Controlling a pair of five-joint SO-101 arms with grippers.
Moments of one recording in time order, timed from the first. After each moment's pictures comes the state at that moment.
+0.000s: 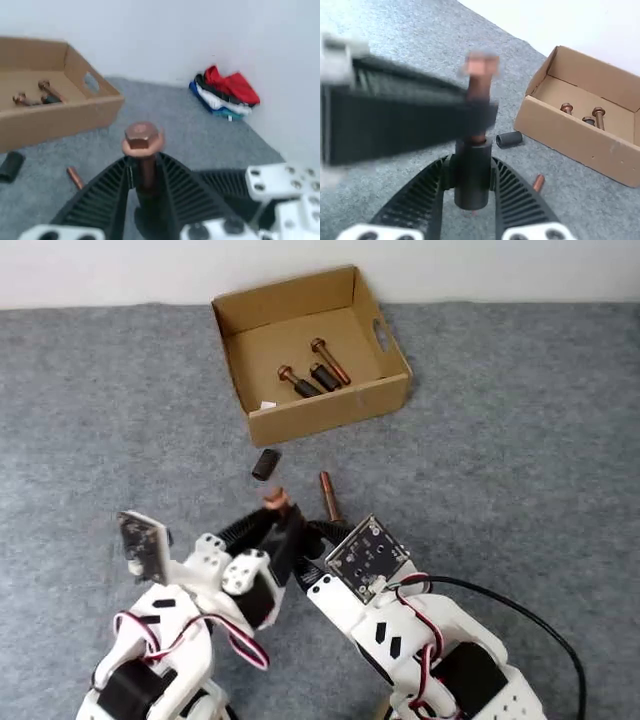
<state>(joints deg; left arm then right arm) 32.5 -97.8 73.2 51.7 35.6 -44.3 -86.2 64.7 52.1 8.5</state>
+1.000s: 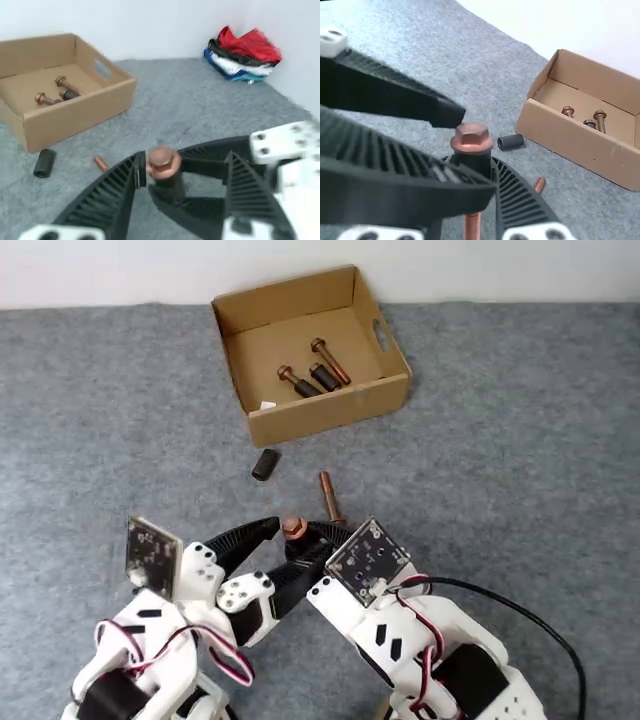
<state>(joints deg) 32.1 -97.6 65.1 63.0 24.4 -44.5 -86.2 64.7 52.1 8.7</state>
